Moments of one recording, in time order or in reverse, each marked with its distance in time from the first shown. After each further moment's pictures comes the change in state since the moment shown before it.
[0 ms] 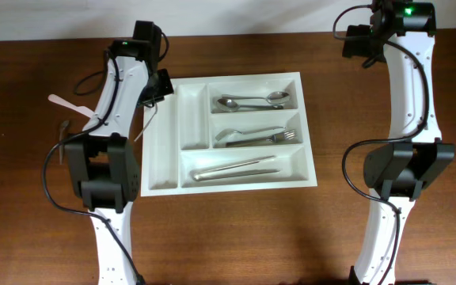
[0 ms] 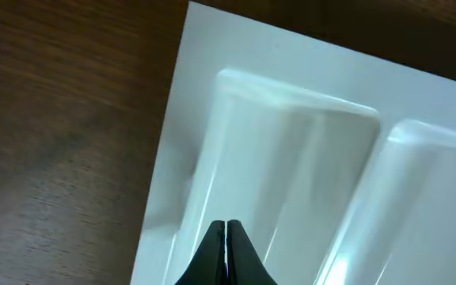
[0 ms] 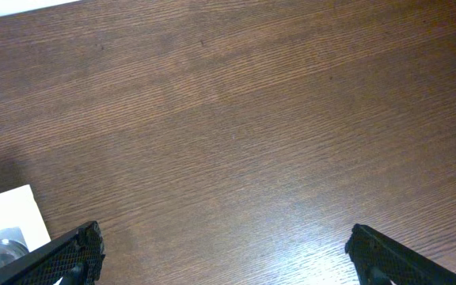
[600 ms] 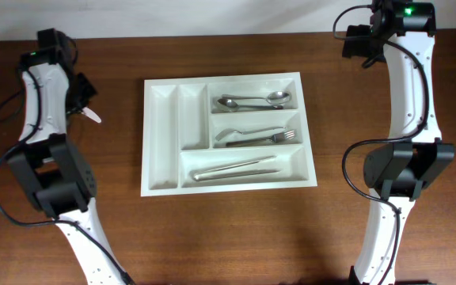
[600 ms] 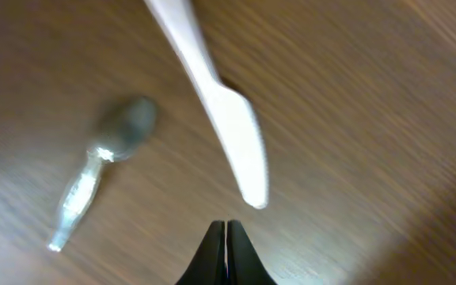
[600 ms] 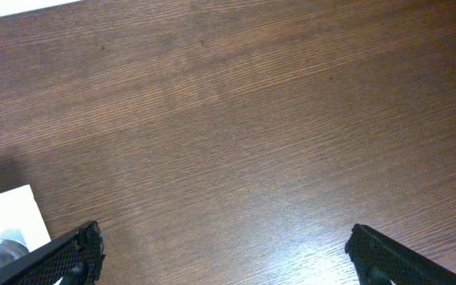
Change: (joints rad) left arm 0.349 0.000 -0.009 0.014 -0.046 0.015; right arm 0.000 0.000 0.000 0.000 0.000 0.001
